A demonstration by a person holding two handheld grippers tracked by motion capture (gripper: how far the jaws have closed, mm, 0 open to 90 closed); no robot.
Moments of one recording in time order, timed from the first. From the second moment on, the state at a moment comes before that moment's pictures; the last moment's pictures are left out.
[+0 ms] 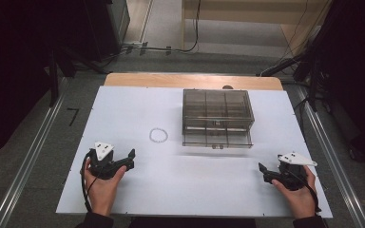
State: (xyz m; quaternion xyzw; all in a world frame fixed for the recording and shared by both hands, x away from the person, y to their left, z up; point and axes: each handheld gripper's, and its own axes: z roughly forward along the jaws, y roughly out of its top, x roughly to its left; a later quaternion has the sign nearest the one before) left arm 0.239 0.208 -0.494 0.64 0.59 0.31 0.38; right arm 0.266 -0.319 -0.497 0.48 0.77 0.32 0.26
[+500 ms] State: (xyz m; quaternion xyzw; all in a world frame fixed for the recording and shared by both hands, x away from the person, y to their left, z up) left arm 0.254 0.199 -0.496 0.65 0.59 0.31 0.37; right arm 0.266 -0.319 -0.497 0.48 0.78 0.32 0.26
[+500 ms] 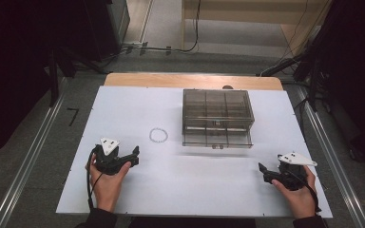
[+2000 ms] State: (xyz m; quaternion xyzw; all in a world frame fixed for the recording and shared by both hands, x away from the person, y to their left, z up) left arm 0.309 0.164 -0.501 0.67 0.62 0.26 0.33; right arm 0.265 -0.317 -0.496 0.48 0.78 0.32 0.26
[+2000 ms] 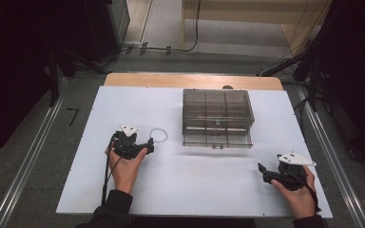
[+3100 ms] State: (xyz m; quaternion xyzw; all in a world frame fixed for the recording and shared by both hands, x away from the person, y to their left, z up) left arm 0.343 0.154 -0.505 0.68 0.63 0.25 0.29; right arm 0.266 -0.317 -0.496 0.48 0.78 0.32 0.26
